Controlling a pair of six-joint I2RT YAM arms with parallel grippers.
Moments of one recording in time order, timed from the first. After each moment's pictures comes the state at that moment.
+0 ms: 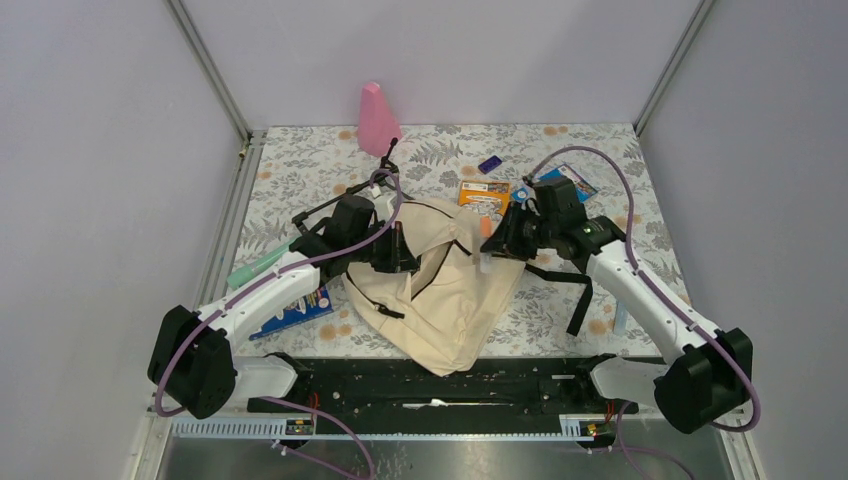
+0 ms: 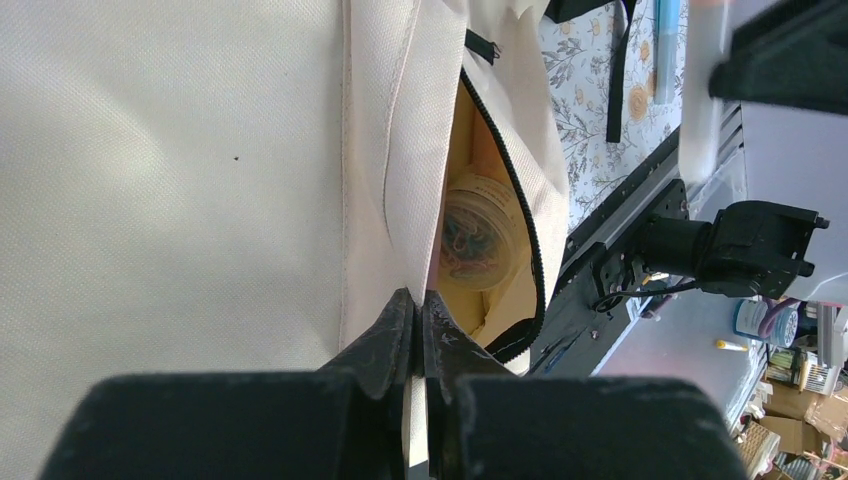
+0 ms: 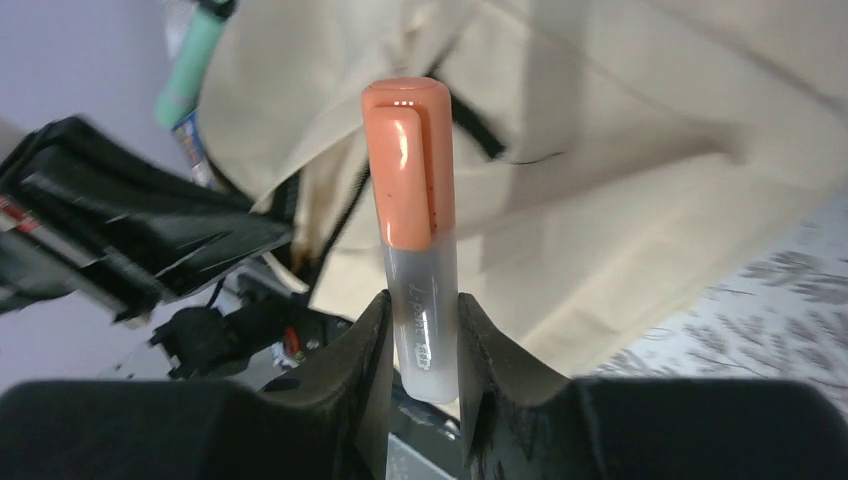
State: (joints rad) left arm -0.57 1.27 0.87 -0.31 0.44 -0.51; right arm 0.39 1.21 1.00 -0.62 -0.32 0.69
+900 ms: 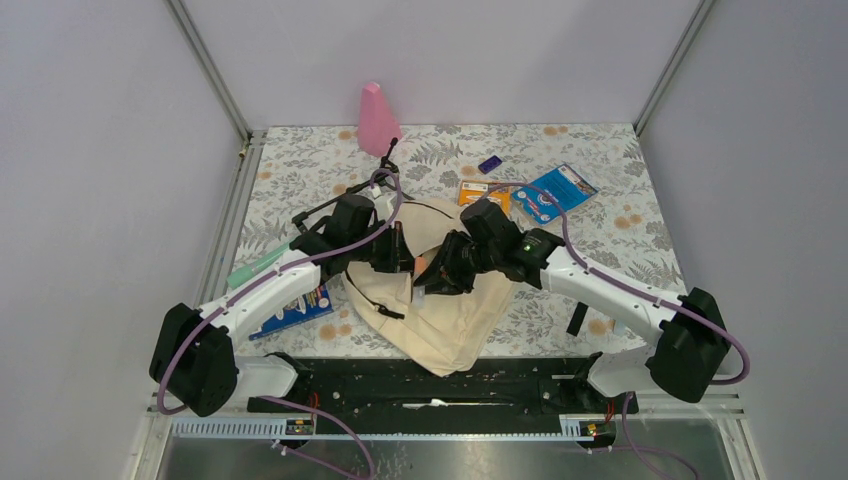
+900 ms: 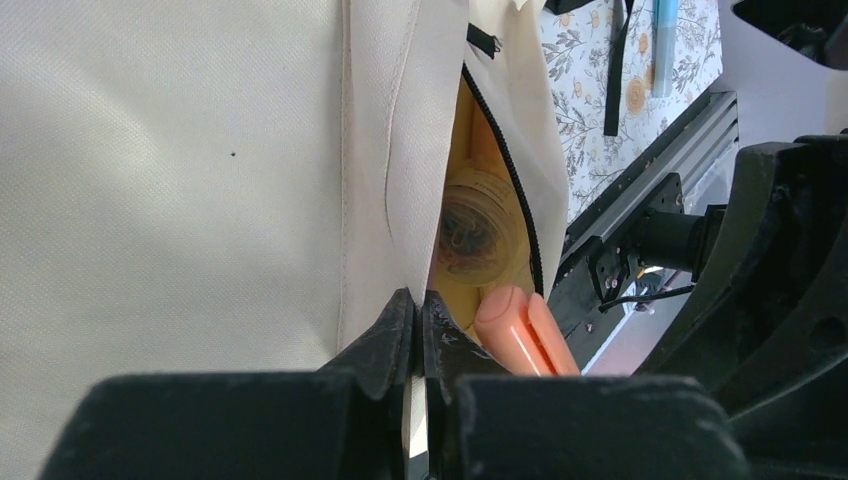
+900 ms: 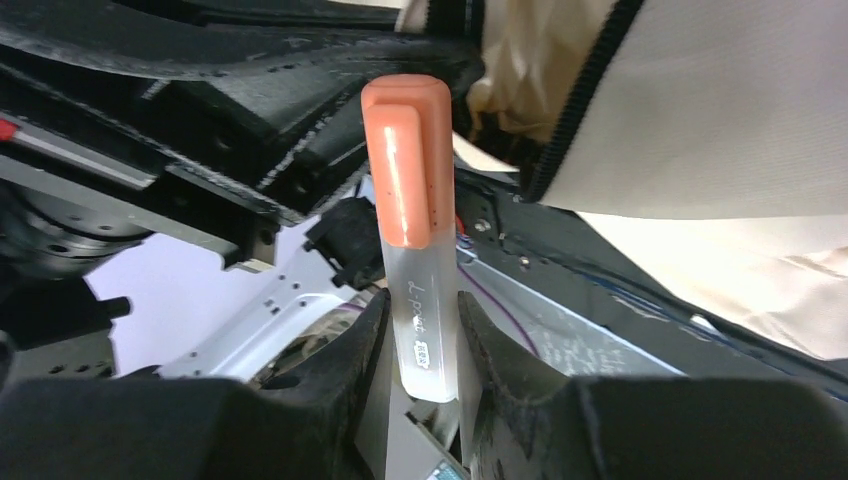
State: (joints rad) left arm -0.56 1.28 0.88 -0.32 0.46 -0.51; right arm 0.83 1.37 1.07 -0.50 -0.39 1.28
